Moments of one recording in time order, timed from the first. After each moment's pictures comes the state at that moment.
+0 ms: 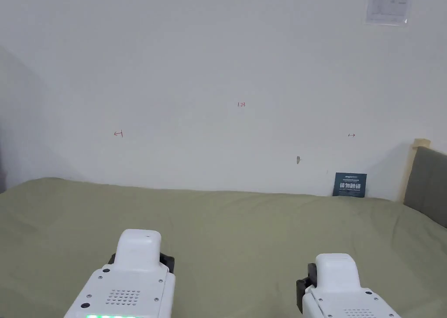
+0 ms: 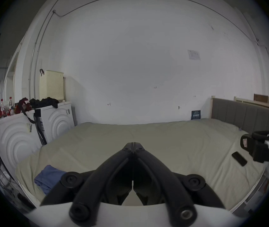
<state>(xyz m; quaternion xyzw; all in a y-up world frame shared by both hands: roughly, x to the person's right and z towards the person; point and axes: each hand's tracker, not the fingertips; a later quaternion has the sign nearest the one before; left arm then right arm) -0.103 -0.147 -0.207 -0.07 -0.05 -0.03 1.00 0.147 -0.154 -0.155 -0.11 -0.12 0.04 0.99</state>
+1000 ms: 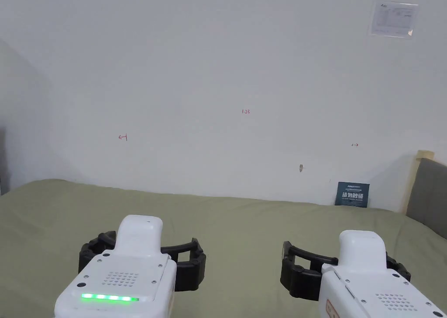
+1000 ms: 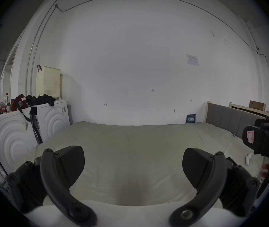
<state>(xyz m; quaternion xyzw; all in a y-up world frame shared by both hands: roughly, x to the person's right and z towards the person) -0.114 -0.109 -0.207 -0.08 -0.07 -0.01 0.99 0.152 -0.104 -0.140 -0.04 -0.07 0.00 1.00</state>
